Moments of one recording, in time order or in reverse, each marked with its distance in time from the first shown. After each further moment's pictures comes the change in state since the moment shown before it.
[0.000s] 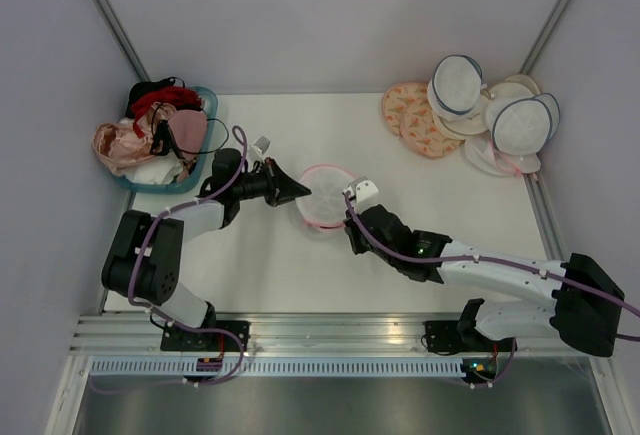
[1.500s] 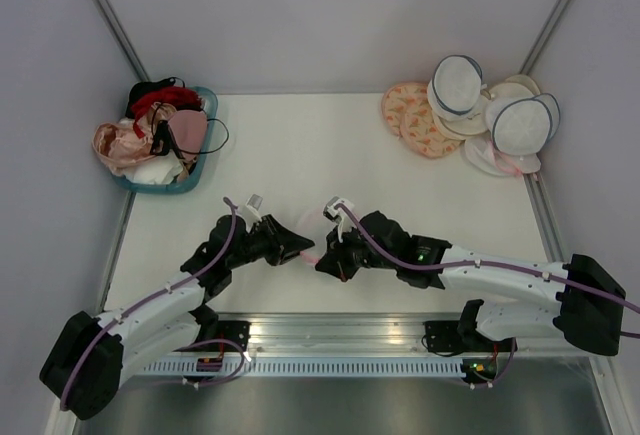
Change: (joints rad) left arm -0.343 -0.671 -0.443 -0.191 -0.493 -0.313; right arm 0.064 -0.037 -0.010 0.065 -0.521 0.097
